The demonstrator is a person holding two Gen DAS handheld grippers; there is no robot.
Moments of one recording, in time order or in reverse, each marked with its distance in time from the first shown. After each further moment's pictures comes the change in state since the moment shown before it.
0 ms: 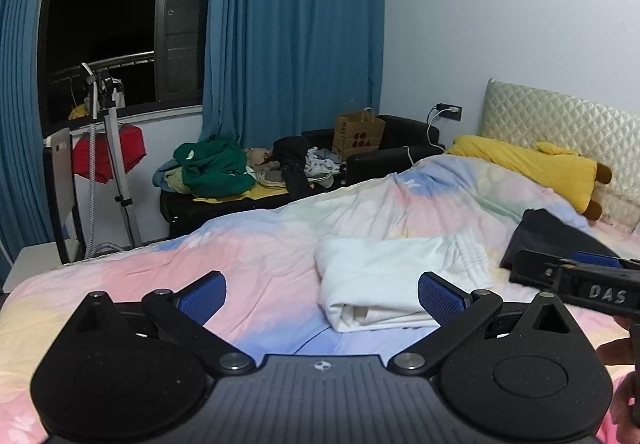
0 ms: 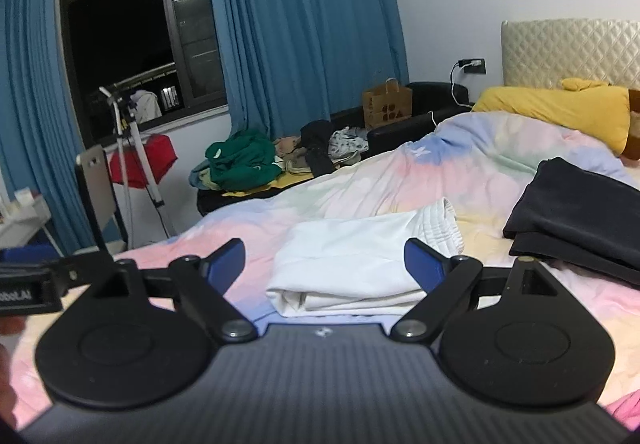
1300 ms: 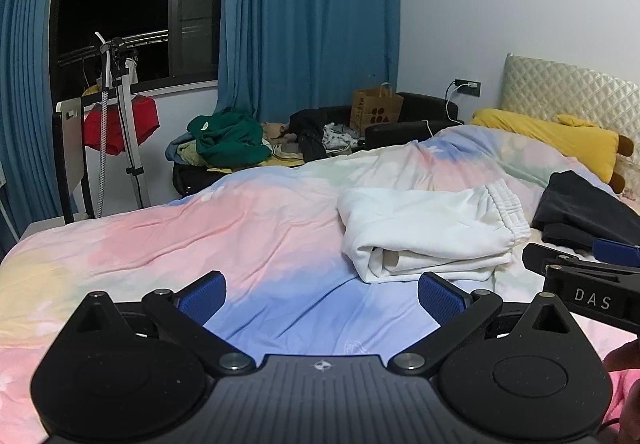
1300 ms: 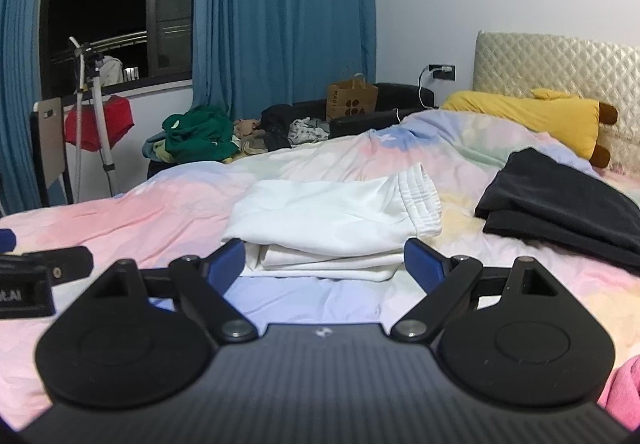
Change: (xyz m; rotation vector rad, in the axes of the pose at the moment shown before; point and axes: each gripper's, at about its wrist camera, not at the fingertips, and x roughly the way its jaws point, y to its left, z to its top) left arm 0.053 0.022 -0.079 -0.004 0.047 0.049; right arm 0.033 0.018 -0.077 -0.069 0.004 -0.162
